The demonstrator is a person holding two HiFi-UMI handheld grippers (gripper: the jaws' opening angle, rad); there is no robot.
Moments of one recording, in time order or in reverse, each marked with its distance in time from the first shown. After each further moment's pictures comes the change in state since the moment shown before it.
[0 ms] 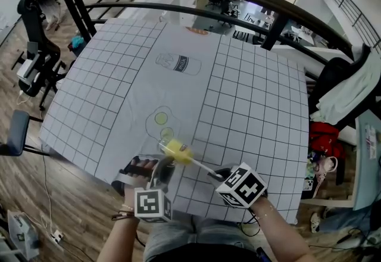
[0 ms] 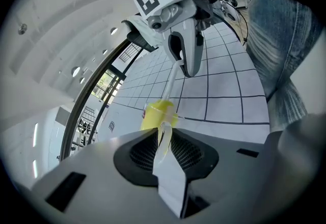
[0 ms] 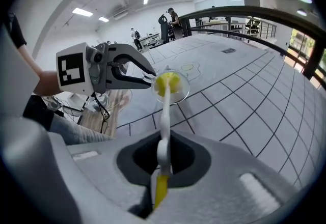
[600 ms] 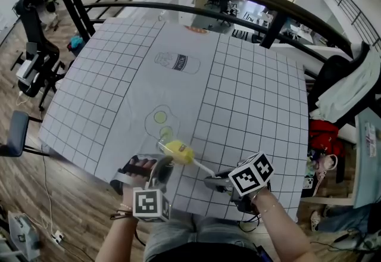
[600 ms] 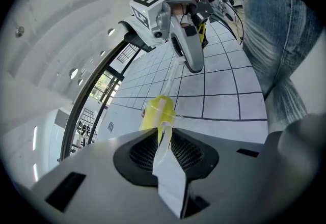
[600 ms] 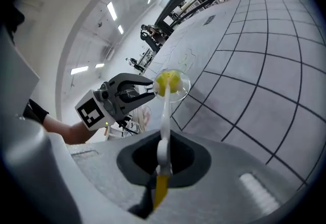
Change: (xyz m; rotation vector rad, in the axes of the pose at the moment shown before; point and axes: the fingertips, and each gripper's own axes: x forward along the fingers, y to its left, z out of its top) left arm -0.001 -0.006 -0.005 0.035 0.007 -0.013; right arm -0.004 0.024 0.000 0.451 -0.082 0.387
